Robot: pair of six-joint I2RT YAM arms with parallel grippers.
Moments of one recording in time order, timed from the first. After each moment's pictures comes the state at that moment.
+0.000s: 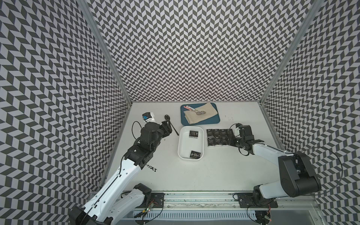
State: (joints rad) left arm -0.47 0.92 0.88 -0.32 -0.28 -0.68; right arm 0.18 1.43 0.69 -0.10 -0.20 0.40
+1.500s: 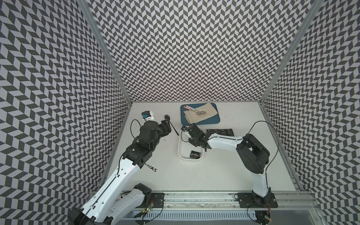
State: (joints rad) left arm -0.47 0.93 0.94 -0.39 -0.30 -0.64; right arm 0.84 2.03 1.34 -0.22 0.38 -0.27
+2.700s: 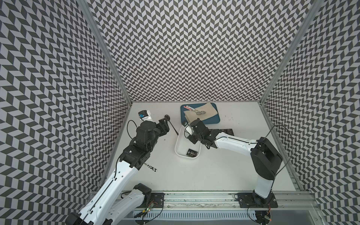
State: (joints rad) left arm -0.45 0.89 0.95 -0.39 -0.31 -0.62; right arm 0.83 1.82 1.30 -0.18 0.16 -0.15
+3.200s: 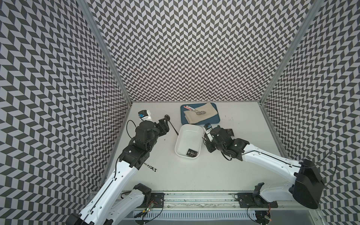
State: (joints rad) left arm -0.44 0.89 0.95 -0.39 -0.25 -0.63; right arm 0.82 1.32 0.92 -0.41 0.20 0.22
